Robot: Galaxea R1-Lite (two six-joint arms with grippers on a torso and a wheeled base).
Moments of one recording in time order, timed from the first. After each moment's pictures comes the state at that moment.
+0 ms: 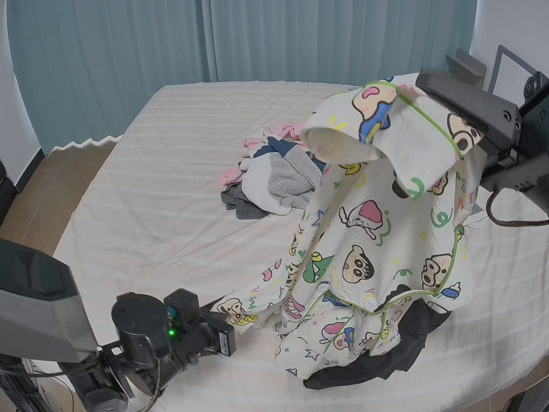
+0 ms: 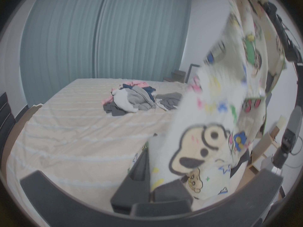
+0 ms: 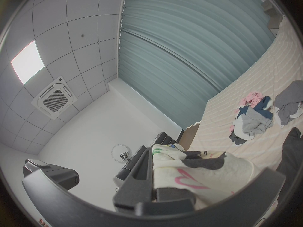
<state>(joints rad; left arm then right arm) -0.74 2.00 -0.18 -1.55 0.27 -0.15 0.78 1.27 -0.84 -0.69 0.26 0.73</state>
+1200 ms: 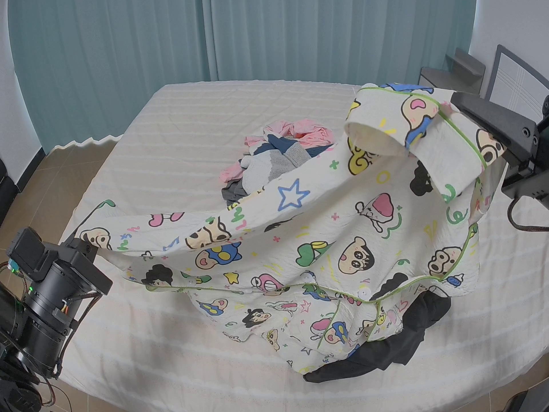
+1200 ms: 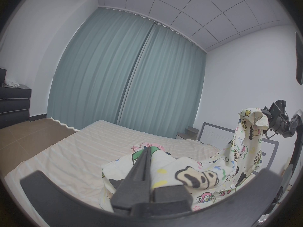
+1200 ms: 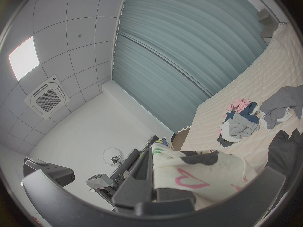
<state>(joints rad) -0.56 1.35 -0.07 -1.55 0.31 -0.16 0.68 1.19 -0.78 -0.65 0.26 0.72</state>
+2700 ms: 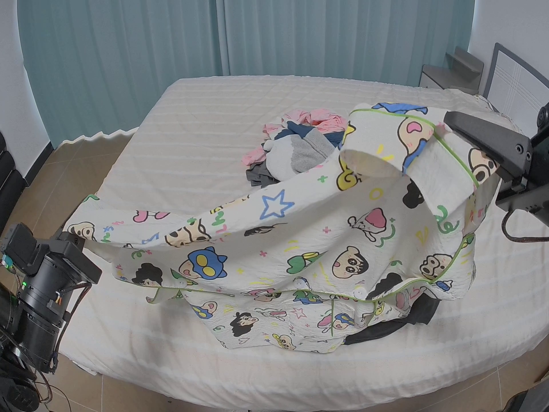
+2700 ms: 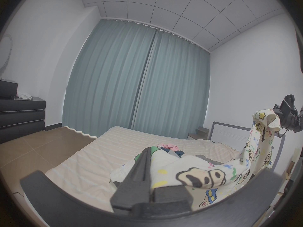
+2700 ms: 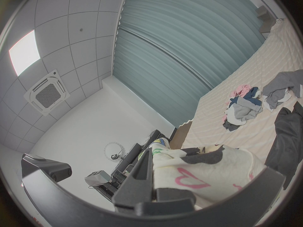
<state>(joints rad) -0.51 1.34 -0.08 -1.55 0.38 -0.09 0.68 1.20 -0.75 -0.65 0.28 0.72</state>
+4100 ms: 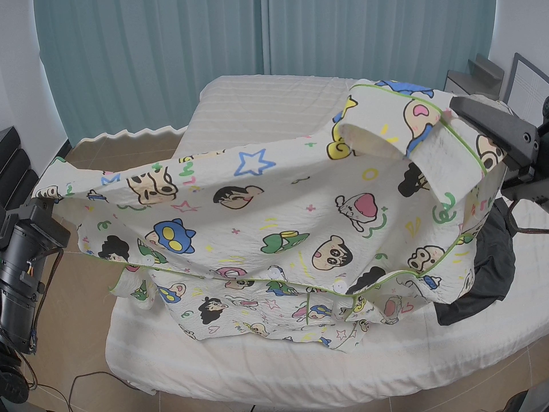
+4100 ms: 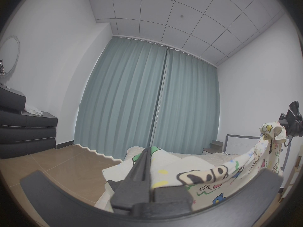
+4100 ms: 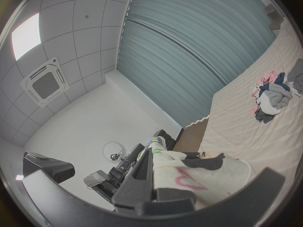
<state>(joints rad) -0.45 1.26 -0.16 -1.55 0.38 -0.03 0.69 1.19 -0.78 -0.65 0.29 0.69</state>
